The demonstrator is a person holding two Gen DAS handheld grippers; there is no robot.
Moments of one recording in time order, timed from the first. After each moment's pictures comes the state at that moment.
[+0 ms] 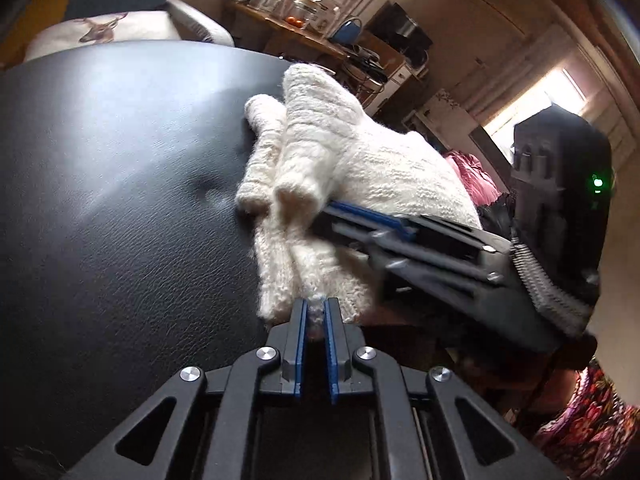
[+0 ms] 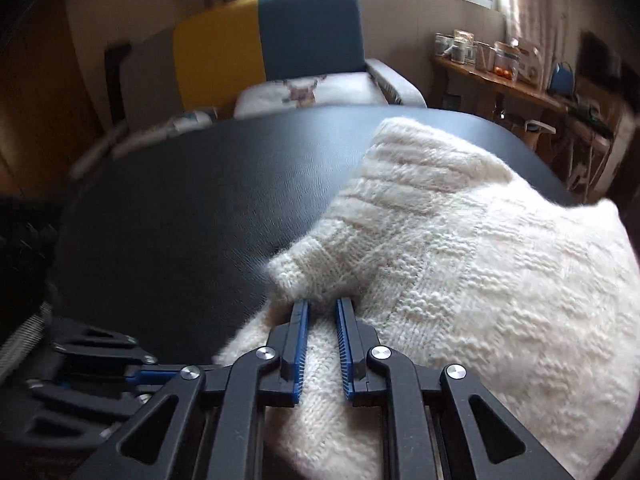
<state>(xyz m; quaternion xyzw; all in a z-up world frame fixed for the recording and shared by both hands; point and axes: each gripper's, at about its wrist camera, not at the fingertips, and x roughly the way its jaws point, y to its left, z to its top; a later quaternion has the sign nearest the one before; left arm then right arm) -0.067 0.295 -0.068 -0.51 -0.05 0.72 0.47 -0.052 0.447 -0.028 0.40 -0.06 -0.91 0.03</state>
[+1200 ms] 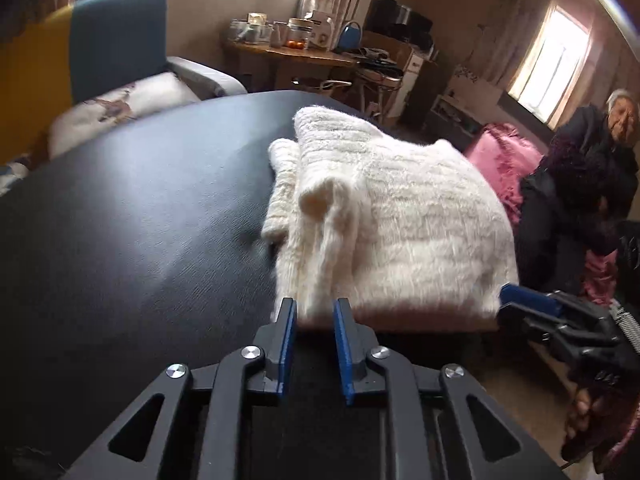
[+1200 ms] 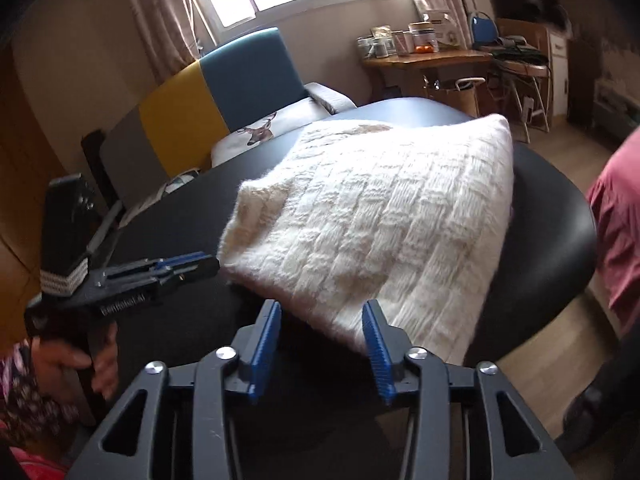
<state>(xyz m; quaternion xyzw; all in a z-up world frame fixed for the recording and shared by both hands) -0.052 0.322 -0.032 -0.43 0.09 0.80 0.41 0.070 0.486 -0.011 0.37 -0.19 -0.91 -0.03</state>
